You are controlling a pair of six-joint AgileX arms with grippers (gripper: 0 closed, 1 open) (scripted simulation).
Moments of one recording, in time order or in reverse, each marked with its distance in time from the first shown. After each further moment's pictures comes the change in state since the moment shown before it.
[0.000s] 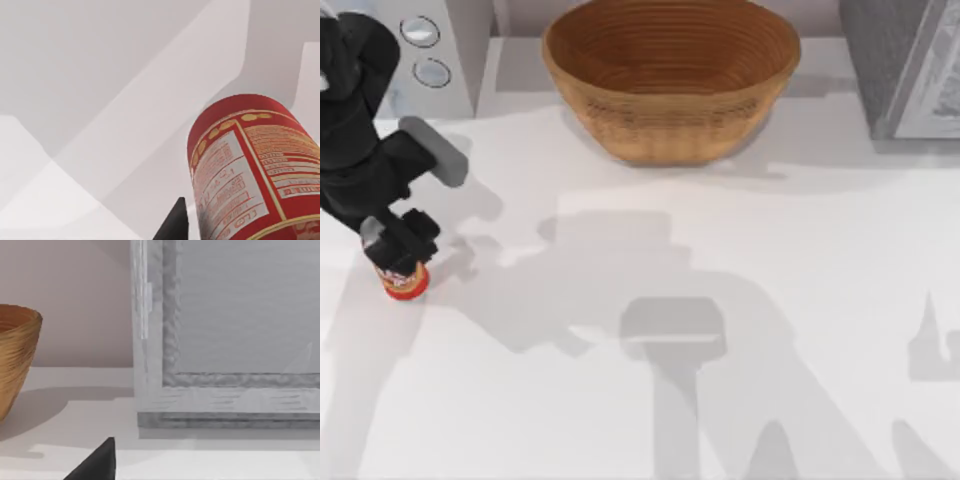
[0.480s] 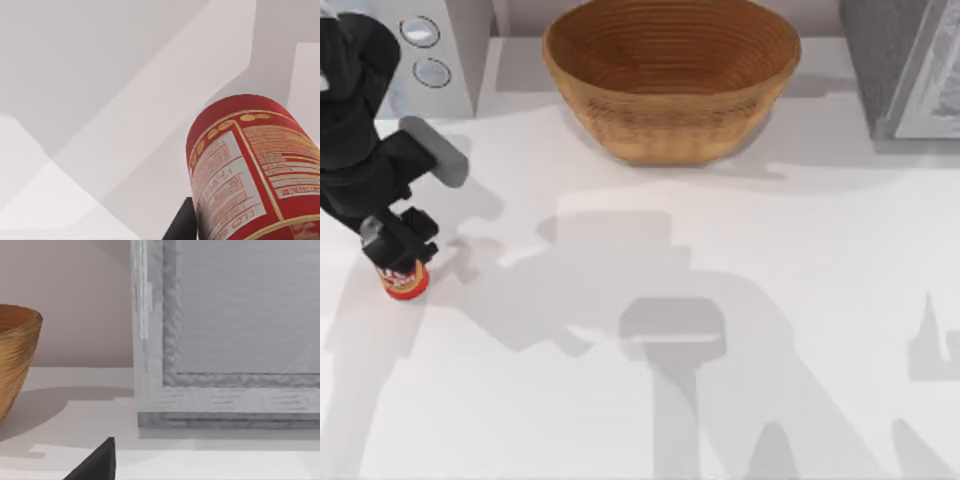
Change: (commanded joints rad) left arm 0.000 0.000 0.000 0.000 0.000 0.000; right arm 0.000 0.000 0.000 0.000 0.000 0.000
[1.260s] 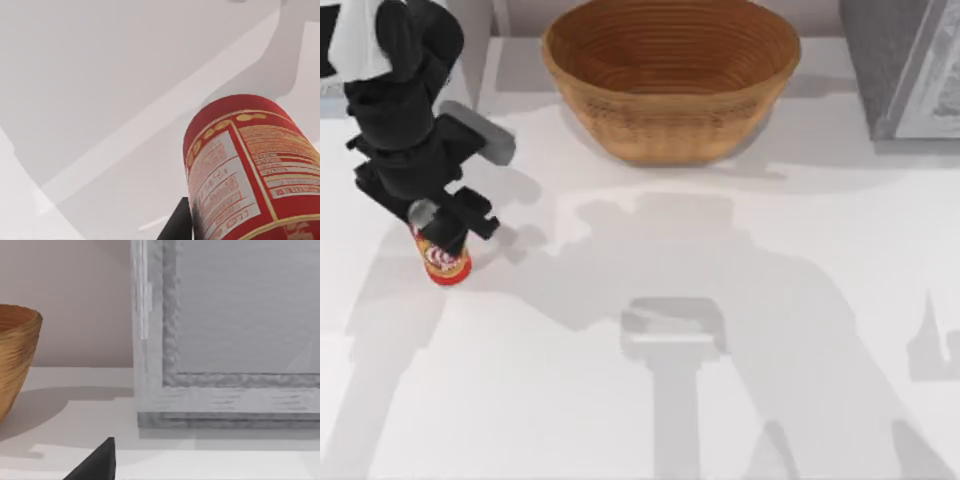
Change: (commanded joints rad) left arm -0.110 0.082 0.134 -0.061 -0.001 -0.221; right arm 0.000 0.000 0.000 0.000 0.000 0.000
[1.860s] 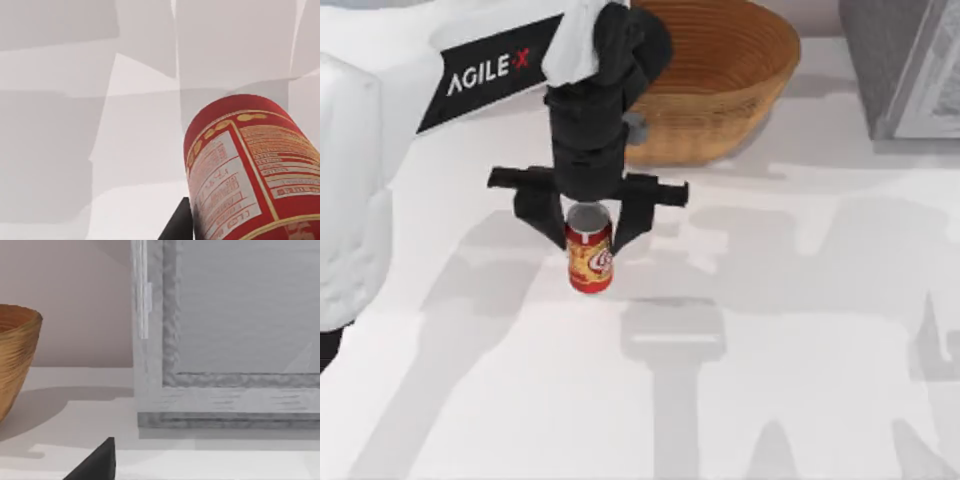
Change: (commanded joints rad) left arm -0.343 0.216 0.360 -0.195 0.000 -0.892; right arm 0.000 0.000 0.000 0.000 0.000 0.000
